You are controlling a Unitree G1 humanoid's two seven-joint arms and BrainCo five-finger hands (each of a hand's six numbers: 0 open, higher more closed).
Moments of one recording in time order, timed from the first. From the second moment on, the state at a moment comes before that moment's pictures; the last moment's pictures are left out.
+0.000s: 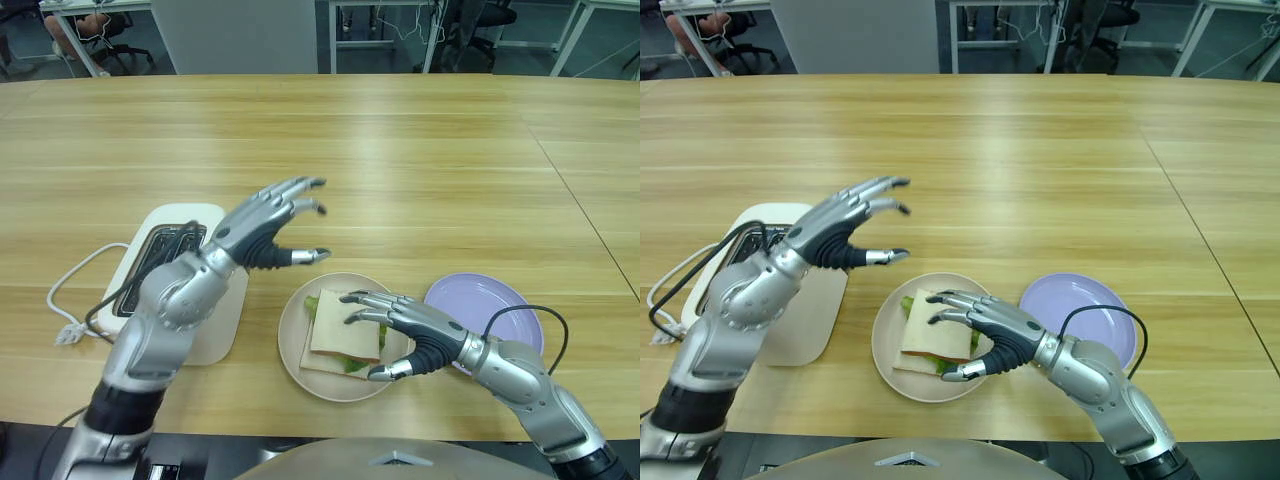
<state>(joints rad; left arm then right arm) 0.07 0.67 -0.04 -0.55 0.37 -0.13 -0.45 0.25 -0.56 0.27 -0.45 -0.33 -0.42 0.46</state>
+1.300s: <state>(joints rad) 0.07 0.59 -0.41 -0.17 0.81 -0.16 -0.54 0.01 -0.46 0.47 -0.02 -0.71 -0.35 0.41</state>
